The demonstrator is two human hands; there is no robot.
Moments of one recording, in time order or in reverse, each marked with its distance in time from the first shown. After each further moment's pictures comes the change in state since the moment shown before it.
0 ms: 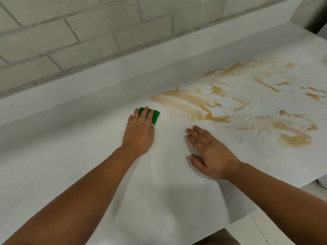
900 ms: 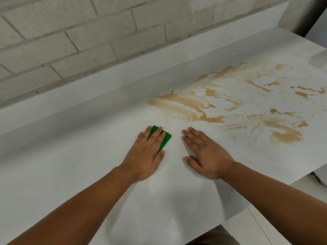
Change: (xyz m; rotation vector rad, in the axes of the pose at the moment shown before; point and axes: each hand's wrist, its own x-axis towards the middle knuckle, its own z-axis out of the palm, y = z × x) left_hand -0.058 0.024 -0.005 0.052 -0.186 0.271; right_hand -0.004 -0.006 -0.007 0.000 -0.074 0.024
